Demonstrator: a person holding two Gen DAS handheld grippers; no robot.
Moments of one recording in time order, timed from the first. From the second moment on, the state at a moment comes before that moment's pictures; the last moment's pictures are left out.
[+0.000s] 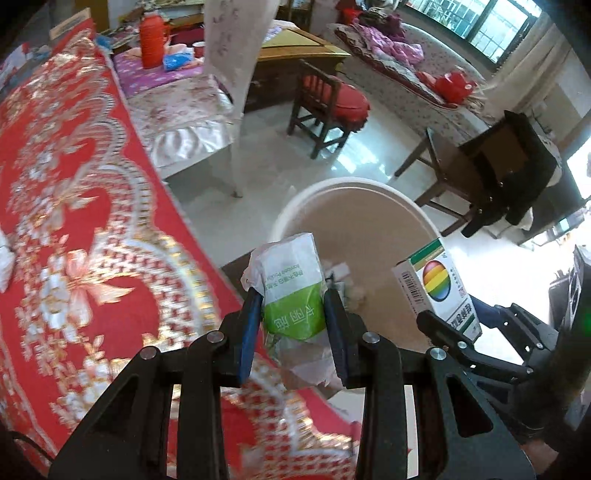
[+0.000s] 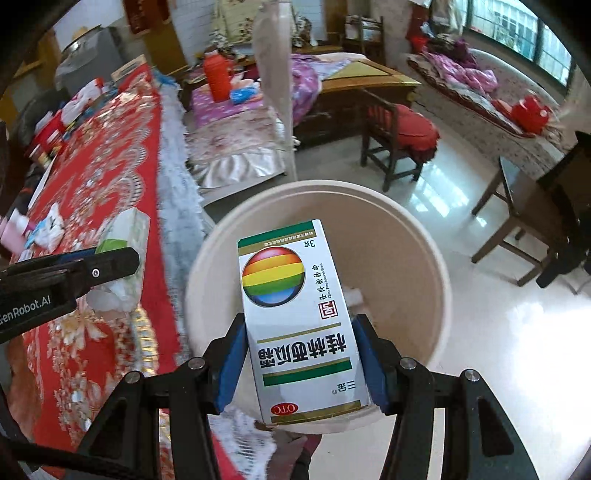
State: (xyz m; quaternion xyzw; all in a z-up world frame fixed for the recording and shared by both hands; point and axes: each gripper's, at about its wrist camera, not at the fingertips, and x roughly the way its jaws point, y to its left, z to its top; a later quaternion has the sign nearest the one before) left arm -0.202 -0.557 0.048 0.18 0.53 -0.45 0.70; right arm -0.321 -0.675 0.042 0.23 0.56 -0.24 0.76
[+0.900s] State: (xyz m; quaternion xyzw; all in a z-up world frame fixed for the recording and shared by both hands) left arm -0.222 -0.586 0.037 0.19 0.52 -0.46 0.69; right arm -0.338 -0.708 0.031 0.24 0.56 -0.25 0.75
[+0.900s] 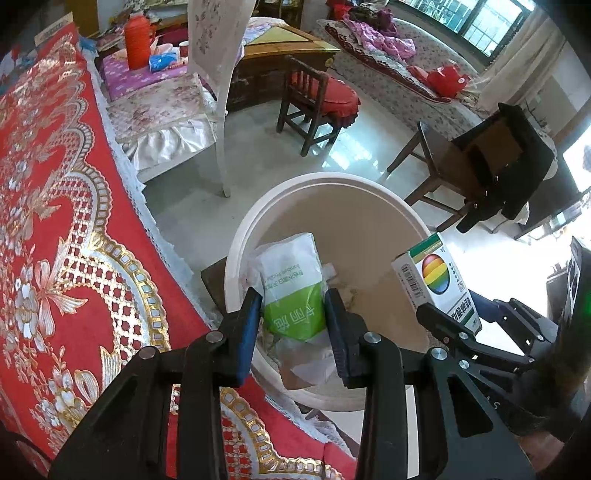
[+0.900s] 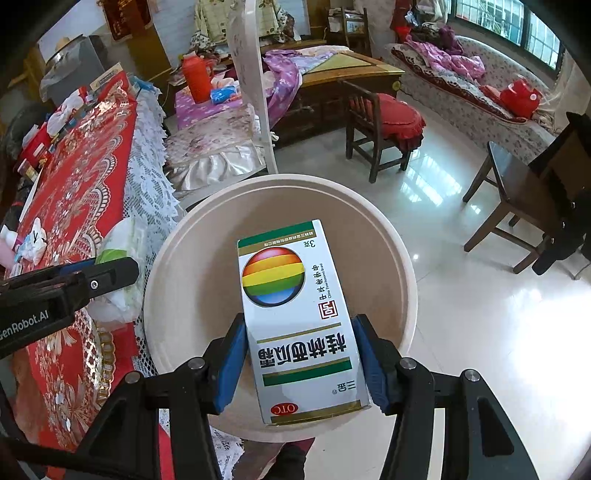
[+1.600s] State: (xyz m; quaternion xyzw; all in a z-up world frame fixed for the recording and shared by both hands) left arm -0.211 -0.575 0.044 0.14 0.53 -0.47 0.69; right arm -0.344 -0.711 0.030 0.27 0.55 -0.26 0.74
